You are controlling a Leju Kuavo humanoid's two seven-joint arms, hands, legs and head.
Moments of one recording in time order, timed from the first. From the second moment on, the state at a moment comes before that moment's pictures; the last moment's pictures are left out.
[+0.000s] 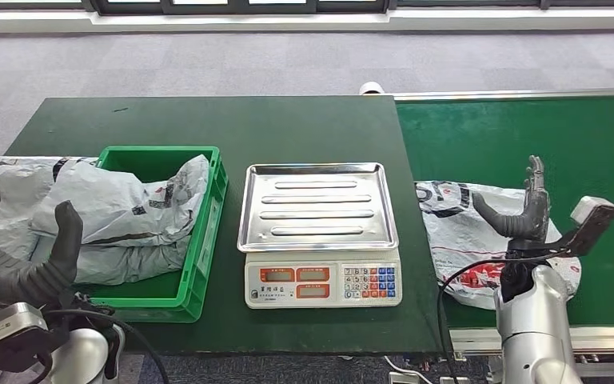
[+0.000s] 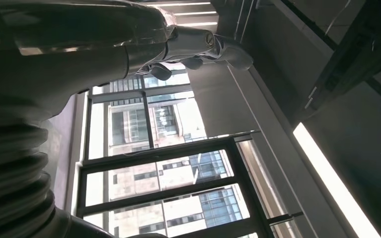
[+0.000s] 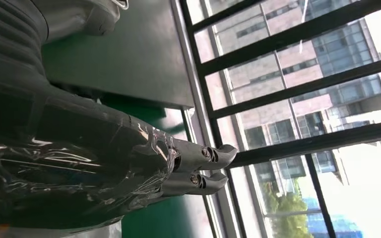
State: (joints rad) left arm -0.05 -0.16 -0.04 -1.88 -0.45 0.70 -0.62; right arm -0.49 -0.05 -0.48 -0.78 -0.03 0.22 -0.45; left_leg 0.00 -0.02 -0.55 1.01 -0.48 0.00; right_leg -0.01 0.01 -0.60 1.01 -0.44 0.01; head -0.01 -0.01
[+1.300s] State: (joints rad) left arm -0.04 -0.11 -0.10 -1.88 -0.48 0.70 -0.55; right arm -0.46 -0.21 -0.30 -0.55 0.43 0.25 0.01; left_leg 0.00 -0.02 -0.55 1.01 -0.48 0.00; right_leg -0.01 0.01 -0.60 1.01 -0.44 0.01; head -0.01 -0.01
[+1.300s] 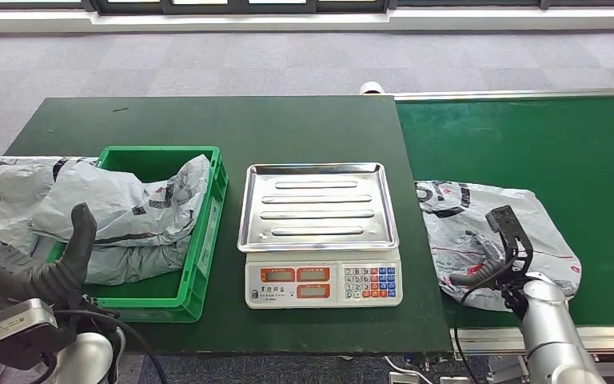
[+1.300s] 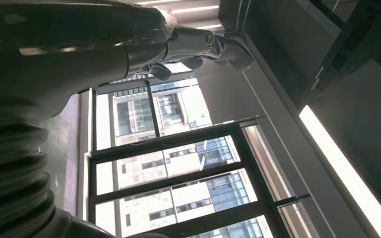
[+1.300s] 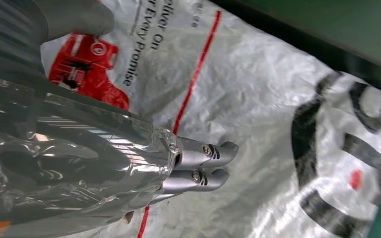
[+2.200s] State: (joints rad) left arm 0.02 -0.11 -0.10 -1.94 -0.60 0.70 -0.46; right arm -0.31 -0.20 -0.21 -0.83 0.78 0.26 0.27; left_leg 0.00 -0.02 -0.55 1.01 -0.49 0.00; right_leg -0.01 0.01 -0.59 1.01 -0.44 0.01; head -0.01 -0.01
